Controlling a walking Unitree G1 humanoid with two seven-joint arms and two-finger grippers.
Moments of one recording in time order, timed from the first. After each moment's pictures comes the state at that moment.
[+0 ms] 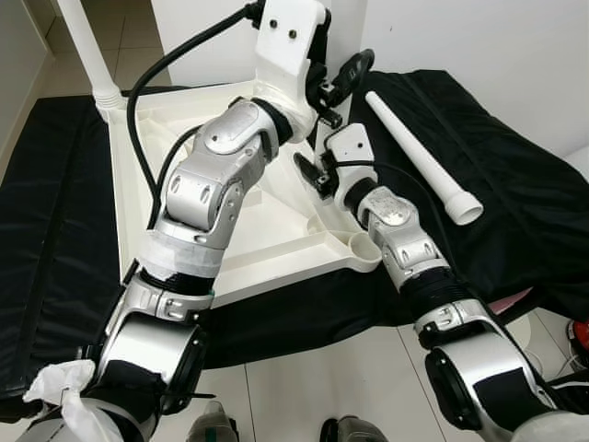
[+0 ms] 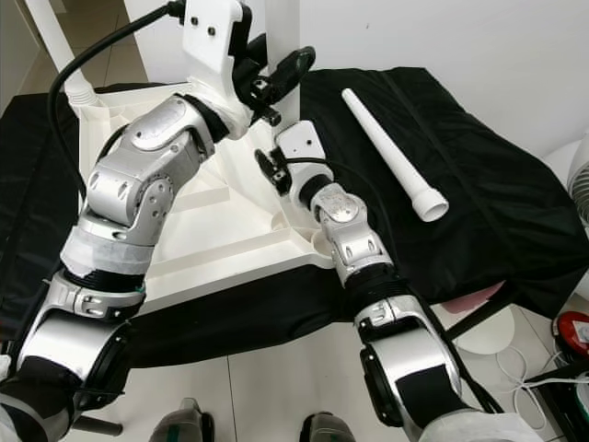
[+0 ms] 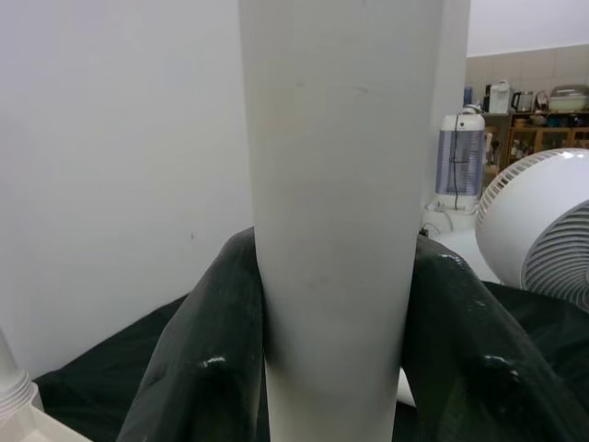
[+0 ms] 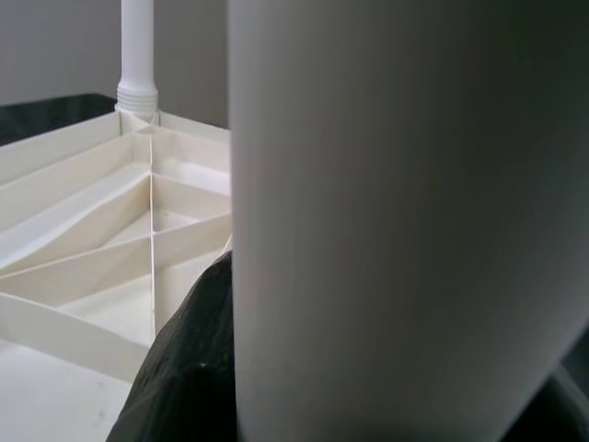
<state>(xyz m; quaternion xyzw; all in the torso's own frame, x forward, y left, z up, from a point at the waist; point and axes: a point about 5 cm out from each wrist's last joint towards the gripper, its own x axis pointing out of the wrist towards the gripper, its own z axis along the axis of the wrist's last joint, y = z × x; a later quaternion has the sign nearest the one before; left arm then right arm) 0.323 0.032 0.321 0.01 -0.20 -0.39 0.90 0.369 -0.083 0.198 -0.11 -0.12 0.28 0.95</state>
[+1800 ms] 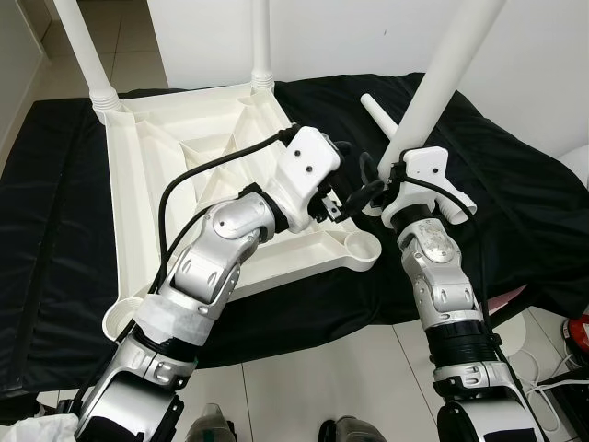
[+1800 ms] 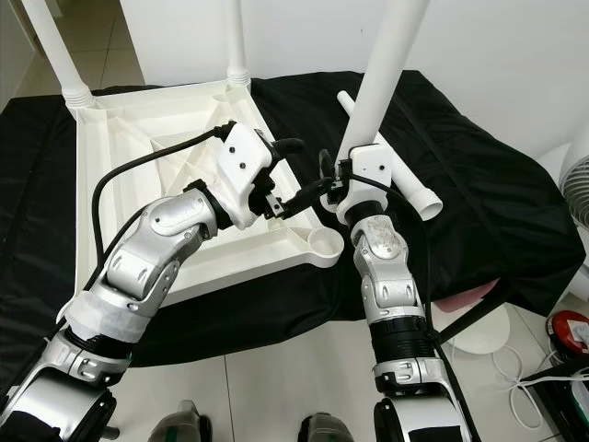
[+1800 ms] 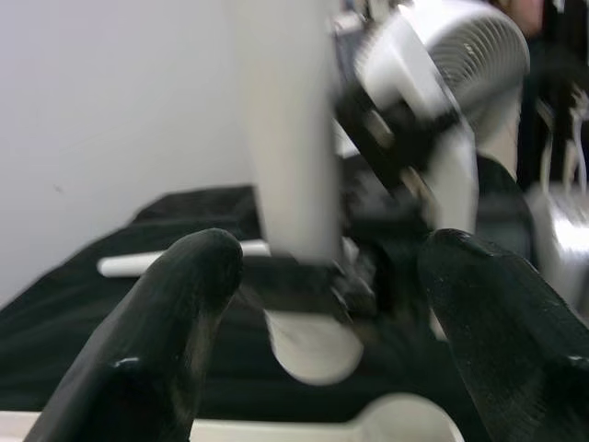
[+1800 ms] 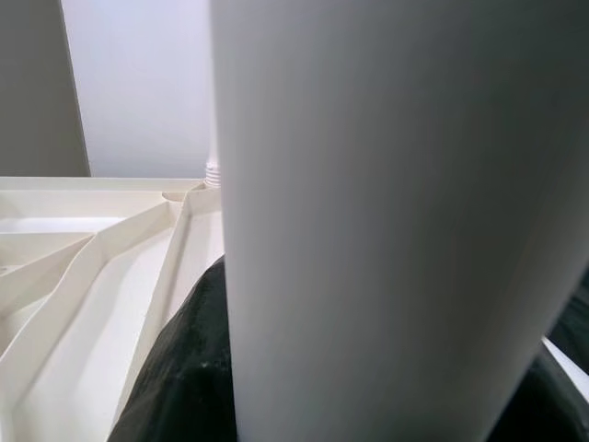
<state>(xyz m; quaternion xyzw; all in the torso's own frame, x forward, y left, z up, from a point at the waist) 0.291 0.023 0.217 0.13 -0.15 -0.50 0.84 0.335 -0.144 0.190 -0.03 -0.14 0.09 0.99</state>
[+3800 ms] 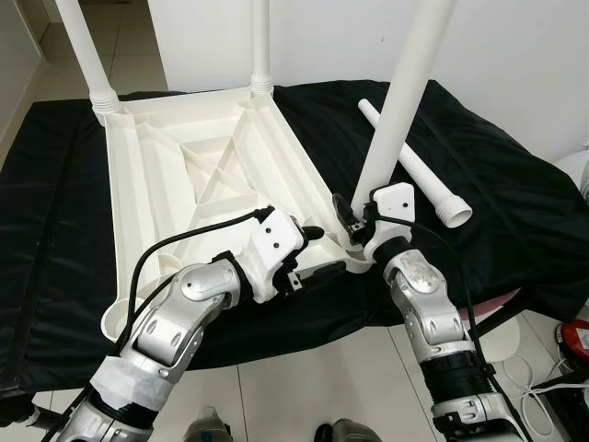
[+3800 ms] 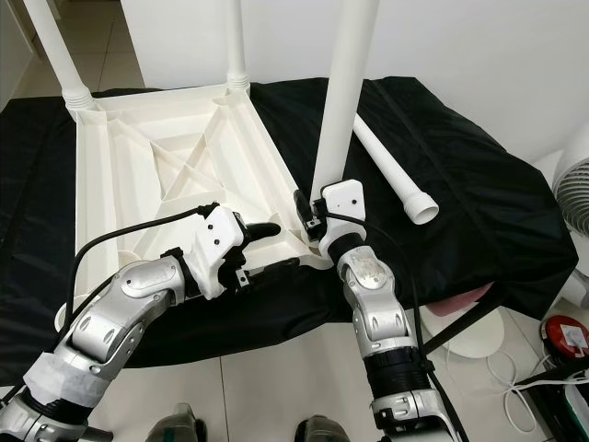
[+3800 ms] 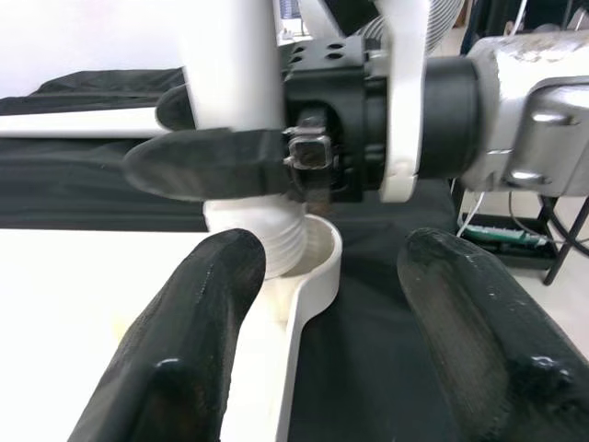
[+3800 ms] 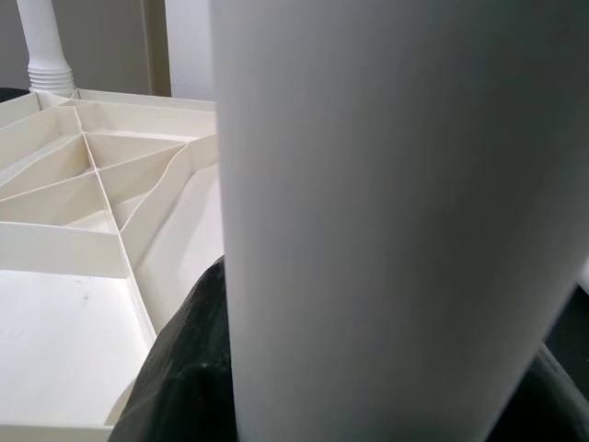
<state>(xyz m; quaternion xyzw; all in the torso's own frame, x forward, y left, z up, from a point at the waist) 0.262 0.064 0.163 0.10 -0.04 -0.53 0.84 0.310 -0.126 0.151 -0.05 -0.09 0.16 0.98</state>
